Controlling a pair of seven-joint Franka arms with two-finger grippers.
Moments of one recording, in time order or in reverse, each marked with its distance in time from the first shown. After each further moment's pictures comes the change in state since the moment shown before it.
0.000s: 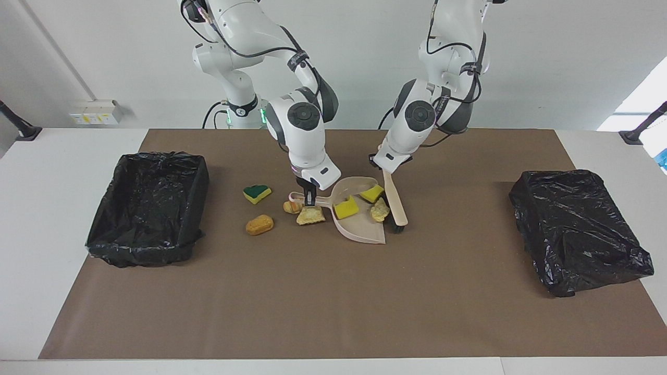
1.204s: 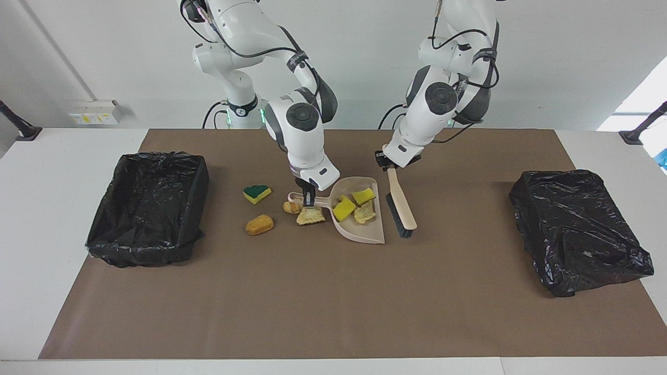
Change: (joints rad) left arm 0.071 -0.034 0.033 0.132 0.040 -0.068 0.086; right arm -0.007 -0.001 0.000 0.001 0.000 -0.002 0.000
